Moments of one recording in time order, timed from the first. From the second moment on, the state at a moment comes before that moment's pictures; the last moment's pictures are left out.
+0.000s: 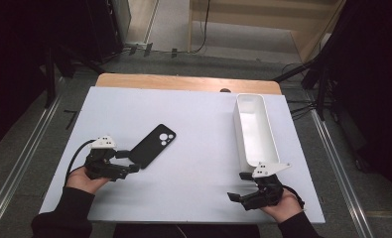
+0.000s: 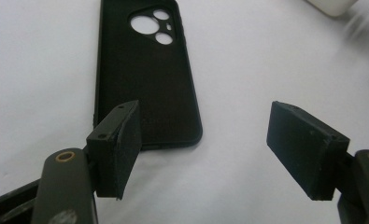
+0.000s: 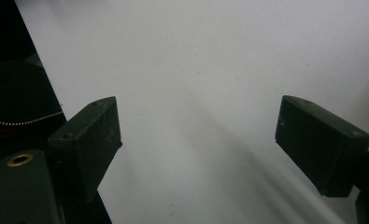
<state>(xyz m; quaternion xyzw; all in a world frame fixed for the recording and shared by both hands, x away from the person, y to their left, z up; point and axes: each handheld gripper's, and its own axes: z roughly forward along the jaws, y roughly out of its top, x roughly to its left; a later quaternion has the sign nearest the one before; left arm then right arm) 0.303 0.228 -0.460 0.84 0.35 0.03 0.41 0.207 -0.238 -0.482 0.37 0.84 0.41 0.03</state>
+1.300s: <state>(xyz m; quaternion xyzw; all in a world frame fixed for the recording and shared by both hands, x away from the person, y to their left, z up) 0.352 0.194 -0.450 0.83 0.33 0.08 0.43 0.208 -0.238 -0.482 0.36 0.84 0.41 0.03</state>
